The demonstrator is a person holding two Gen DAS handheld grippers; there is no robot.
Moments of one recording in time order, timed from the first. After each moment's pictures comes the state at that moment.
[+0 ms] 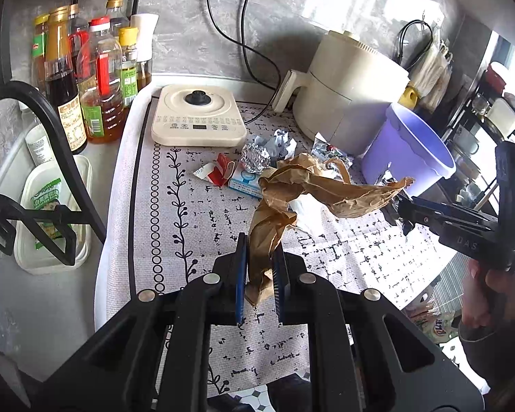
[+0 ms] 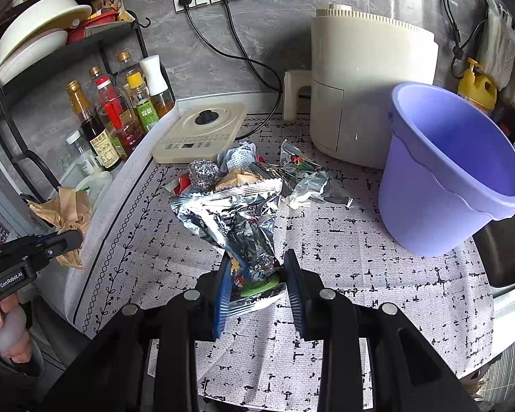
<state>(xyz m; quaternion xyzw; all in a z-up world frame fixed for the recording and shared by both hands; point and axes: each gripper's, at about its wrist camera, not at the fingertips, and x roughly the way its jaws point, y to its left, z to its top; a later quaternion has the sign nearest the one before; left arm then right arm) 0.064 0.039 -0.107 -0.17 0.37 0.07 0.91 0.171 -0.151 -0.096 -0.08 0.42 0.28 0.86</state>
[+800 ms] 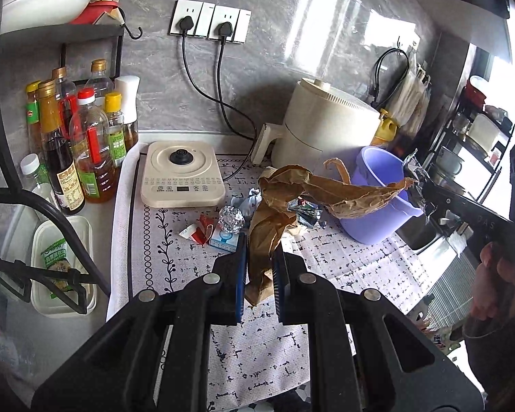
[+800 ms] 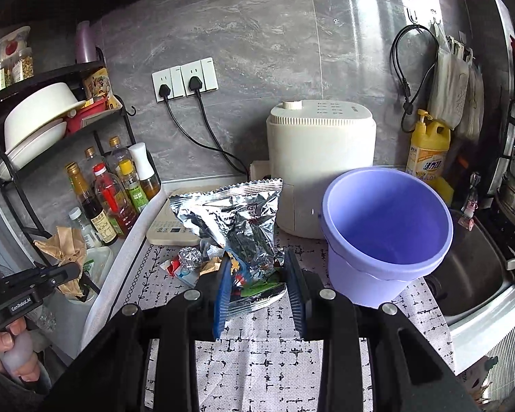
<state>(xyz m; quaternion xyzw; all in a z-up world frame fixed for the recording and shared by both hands) 0.073 0.018 -0.037 -0.15 0.30 0.06 0.94 0.172 -0.204 -0.001 -0.02 0.31 0.25 0.92</state>
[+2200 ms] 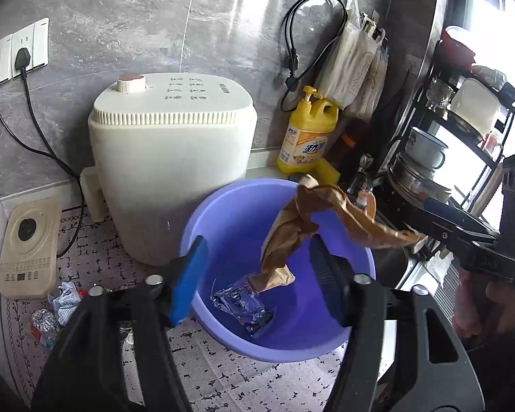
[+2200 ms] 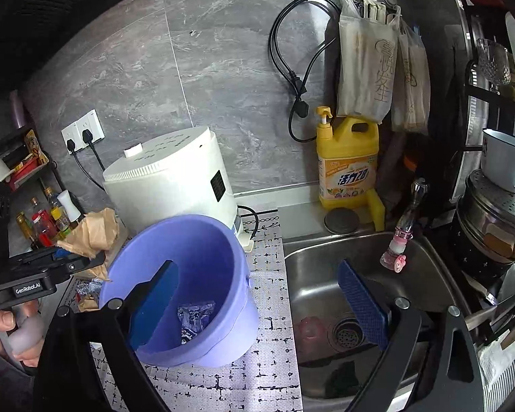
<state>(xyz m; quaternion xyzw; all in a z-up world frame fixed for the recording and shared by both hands) 0.342 -0.192 -0.018 -0.10 0.32 -0.02 0.94 0.370 -0.434 -0.011 0.02 0.31 0.22 0.92</state>
